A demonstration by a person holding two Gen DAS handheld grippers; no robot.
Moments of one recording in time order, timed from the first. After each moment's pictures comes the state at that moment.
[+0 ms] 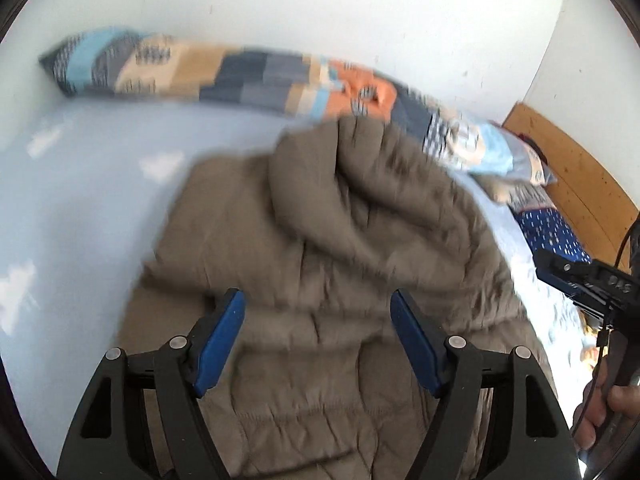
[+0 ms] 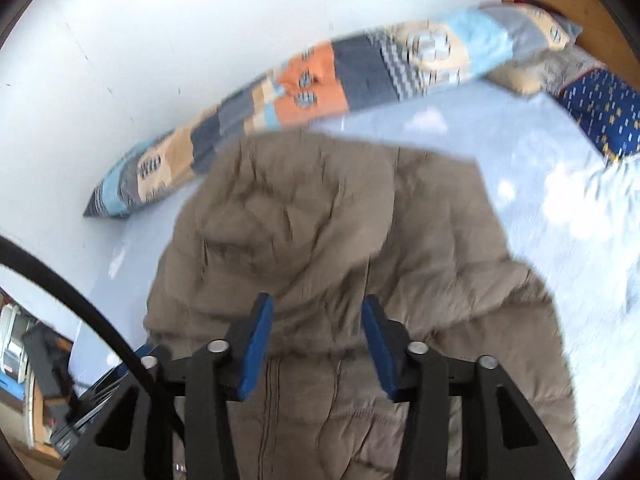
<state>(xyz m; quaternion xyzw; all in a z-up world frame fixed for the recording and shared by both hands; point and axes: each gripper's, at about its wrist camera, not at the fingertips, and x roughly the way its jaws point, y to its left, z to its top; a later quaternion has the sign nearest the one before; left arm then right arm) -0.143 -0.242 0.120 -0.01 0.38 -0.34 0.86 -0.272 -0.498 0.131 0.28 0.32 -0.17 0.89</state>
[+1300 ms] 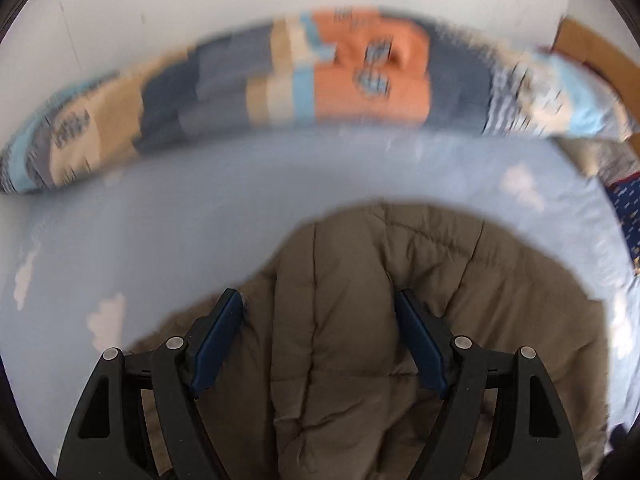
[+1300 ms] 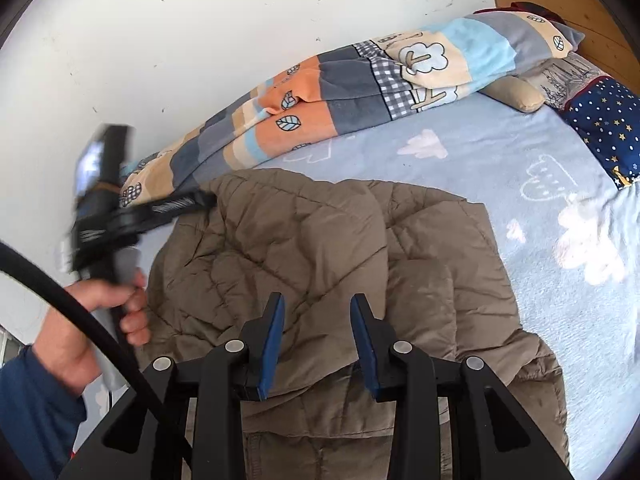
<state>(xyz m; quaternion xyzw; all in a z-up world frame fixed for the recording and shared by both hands) 0.048 -0.482 0.086 0.18 0.45 -0.28 0.83 -0.223 -0.539 0.121 0.29 0.32 -0.19 0.88</state>
